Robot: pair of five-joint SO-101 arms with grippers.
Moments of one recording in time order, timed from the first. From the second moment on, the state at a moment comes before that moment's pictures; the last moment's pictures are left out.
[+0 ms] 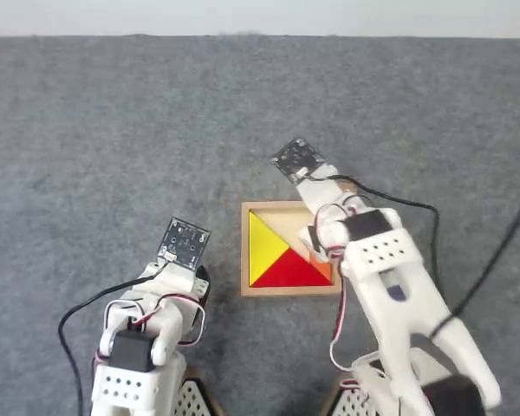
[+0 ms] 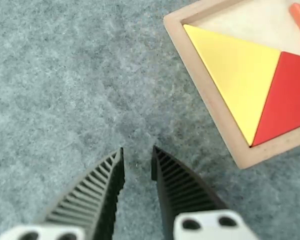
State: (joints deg) left arm 3.2 -102.5 96.9 71.2 -7.2; right arm -21.5 -27.8 46.4 54.9 21.1
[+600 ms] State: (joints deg) left arm 3.2 -102.5 96.9 71.2 -7.2; right arm -1.7 -29.5 46.0 62.9 32.3
